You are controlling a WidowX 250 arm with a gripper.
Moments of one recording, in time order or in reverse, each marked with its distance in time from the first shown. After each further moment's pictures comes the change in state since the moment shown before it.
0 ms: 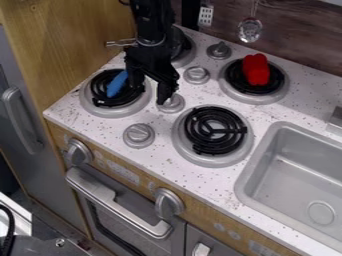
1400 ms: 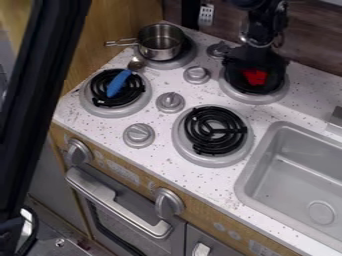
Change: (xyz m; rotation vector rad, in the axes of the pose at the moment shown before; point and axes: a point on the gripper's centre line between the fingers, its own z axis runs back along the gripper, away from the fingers) arm 0.131 -0.111 -0.008 -0.047 -0.223 0.414
